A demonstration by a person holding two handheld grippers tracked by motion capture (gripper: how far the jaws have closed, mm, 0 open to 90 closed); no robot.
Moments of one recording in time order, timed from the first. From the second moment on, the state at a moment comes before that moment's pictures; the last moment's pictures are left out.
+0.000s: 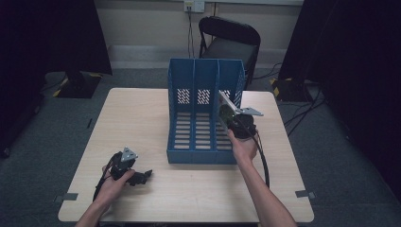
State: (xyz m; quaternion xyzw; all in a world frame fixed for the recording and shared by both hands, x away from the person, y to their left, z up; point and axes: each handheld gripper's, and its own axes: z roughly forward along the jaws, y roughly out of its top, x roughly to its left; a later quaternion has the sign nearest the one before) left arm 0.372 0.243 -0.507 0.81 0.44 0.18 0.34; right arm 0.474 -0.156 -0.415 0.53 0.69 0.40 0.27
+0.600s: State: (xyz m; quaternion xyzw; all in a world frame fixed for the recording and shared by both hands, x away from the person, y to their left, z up) left arm 0.372 0.243 -0.507 0.81 0.44 0.18 0.34; right arm 0.471 -0.152 -0.420 0.53 0.71 0.38 0.27
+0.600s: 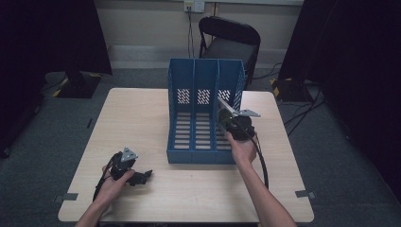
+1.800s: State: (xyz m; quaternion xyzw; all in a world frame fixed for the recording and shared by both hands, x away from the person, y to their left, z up) left arm 0.372 0.243 -0.507 0.81 0.44 0.18 0.34; right arm 0.442 -0.160 -0.434 0.50 0.72 0.41 0.24
